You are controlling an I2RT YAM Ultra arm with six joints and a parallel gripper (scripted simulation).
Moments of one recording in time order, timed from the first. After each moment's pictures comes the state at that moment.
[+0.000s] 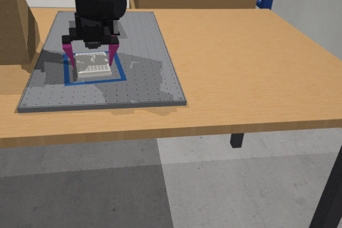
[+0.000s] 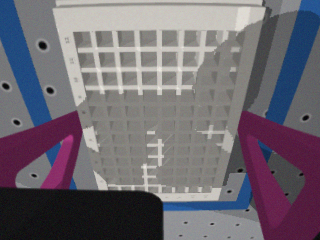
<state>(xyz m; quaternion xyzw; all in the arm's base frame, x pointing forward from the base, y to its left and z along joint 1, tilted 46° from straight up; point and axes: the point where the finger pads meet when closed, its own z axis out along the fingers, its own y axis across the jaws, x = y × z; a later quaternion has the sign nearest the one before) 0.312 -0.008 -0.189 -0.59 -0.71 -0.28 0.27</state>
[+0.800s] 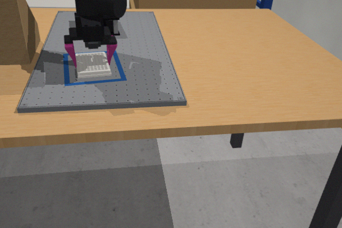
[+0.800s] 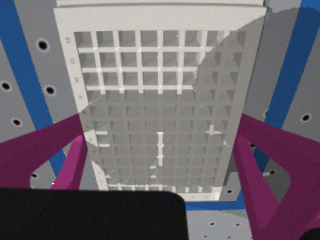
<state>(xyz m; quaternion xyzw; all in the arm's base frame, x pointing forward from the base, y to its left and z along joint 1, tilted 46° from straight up) 0.312 -0.008 -0.189 -0.59 -0.71 -0.28 0.27</state>
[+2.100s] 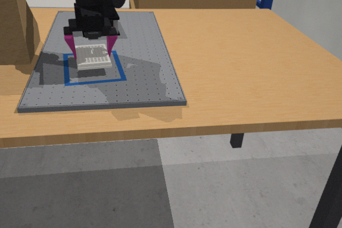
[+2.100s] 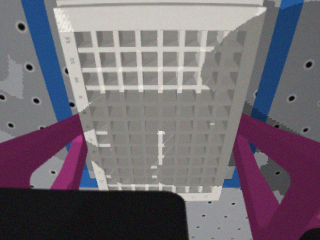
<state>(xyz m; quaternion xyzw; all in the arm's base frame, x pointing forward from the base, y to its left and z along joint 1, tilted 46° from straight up) 0.315 -0.024 -0.172 -0.59 -0.71 -0.28 0.27</state>
